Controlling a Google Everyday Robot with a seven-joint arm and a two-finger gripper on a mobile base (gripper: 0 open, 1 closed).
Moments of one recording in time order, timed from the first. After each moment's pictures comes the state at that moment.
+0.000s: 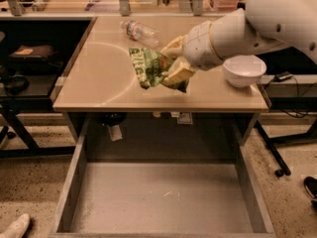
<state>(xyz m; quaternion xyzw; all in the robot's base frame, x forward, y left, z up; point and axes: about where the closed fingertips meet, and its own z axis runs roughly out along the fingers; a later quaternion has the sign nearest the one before) 0.591 -0.035 0.920 -0.69 0.57 0.10 0.44</state>
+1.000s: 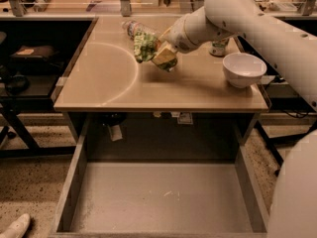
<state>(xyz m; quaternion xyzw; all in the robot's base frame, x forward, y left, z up) 0.745 -0.021 0.882 -0.59 0.68 0.07 0.44</state>
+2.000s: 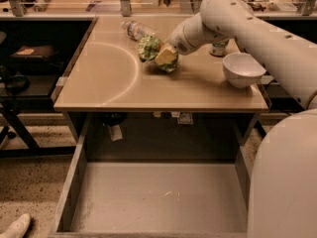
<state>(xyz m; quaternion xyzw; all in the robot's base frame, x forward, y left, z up) 0.776 -0.035 0.855 -0.52 0.74 0.08 0.42</state>
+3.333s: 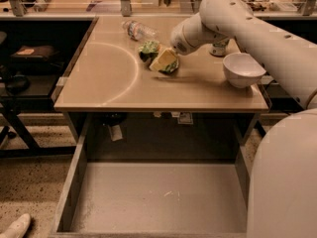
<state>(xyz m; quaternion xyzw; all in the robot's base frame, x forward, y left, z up) 0.776 -0.034 0.855 -0.52 0.74 0.08 0.42</state>
